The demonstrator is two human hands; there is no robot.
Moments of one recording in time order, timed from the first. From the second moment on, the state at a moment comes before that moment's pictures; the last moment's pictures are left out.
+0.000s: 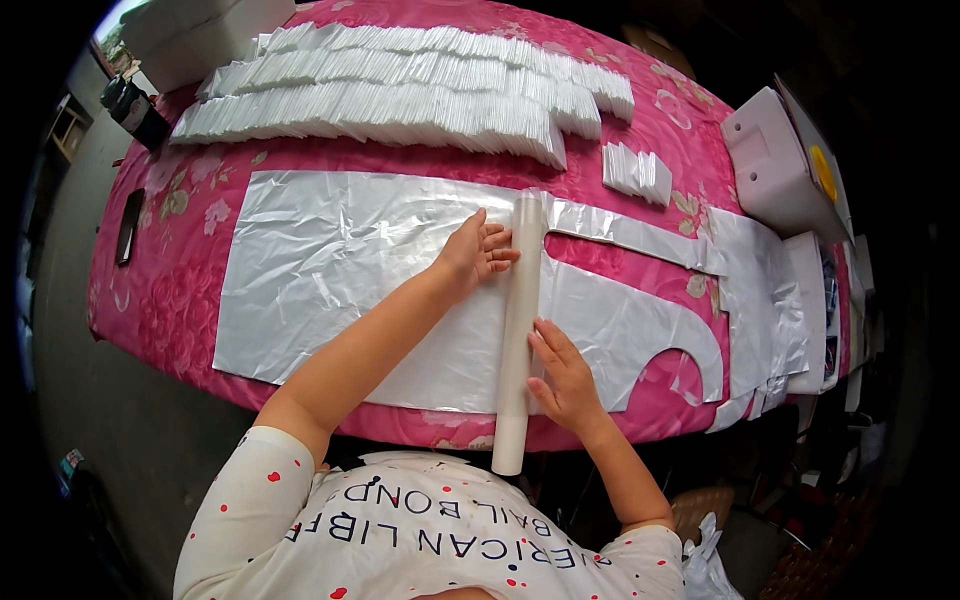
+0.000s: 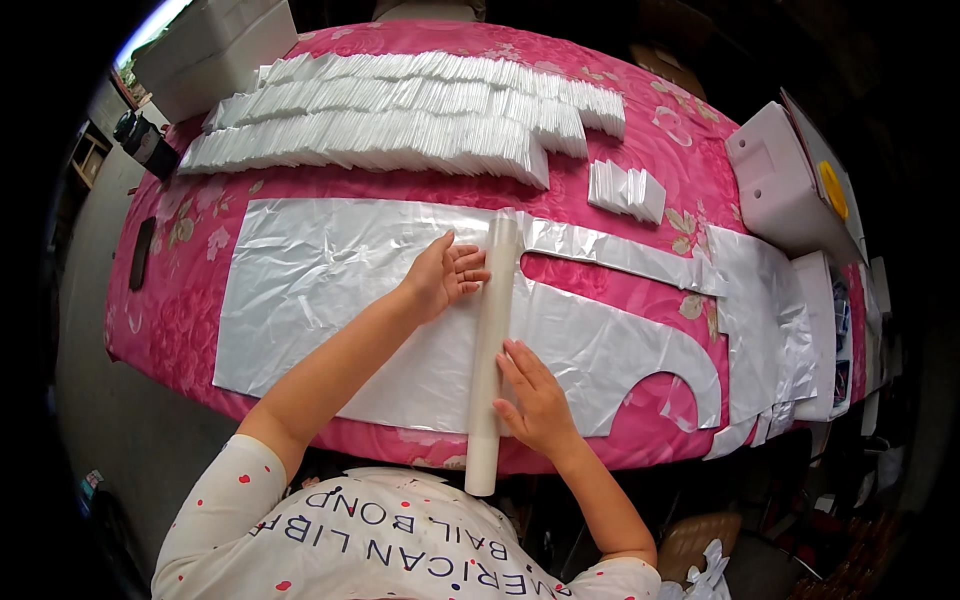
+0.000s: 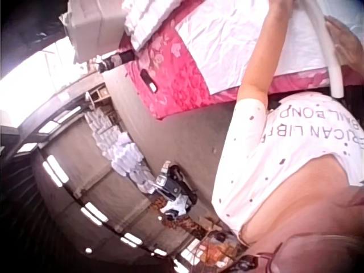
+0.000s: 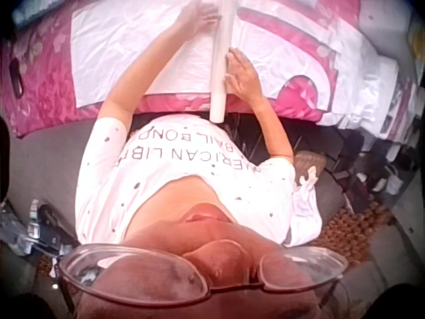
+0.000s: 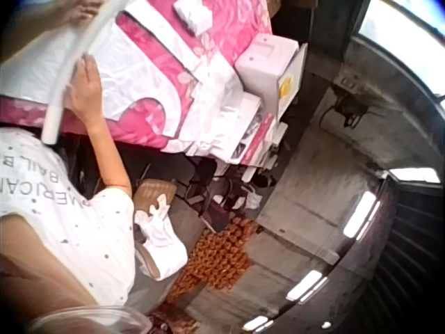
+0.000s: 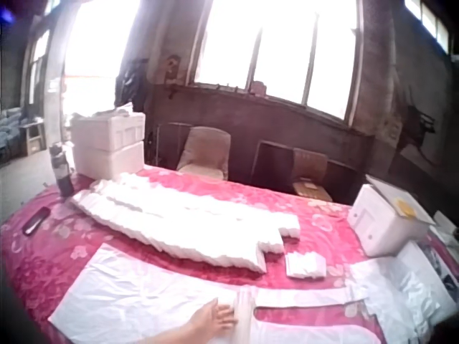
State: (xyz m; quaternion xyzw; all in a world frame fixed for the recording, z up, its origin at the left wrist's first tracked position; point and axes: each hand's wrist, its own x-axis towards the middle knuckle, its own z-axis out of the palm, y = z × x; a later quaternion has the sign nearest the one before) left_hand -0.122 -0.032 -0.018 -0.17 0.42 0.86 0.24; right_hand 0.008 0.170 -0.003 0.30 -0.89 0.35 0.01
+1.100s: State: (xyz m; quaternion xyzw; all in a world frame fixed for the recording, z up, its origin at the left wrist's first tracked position) left_hand 0.159 -0.260 -0.010 -0.26 0.93 0.24 -0.09; right_hand -0.019 -0.250 -0.020 0.52 -0.81 0.27 -0.02
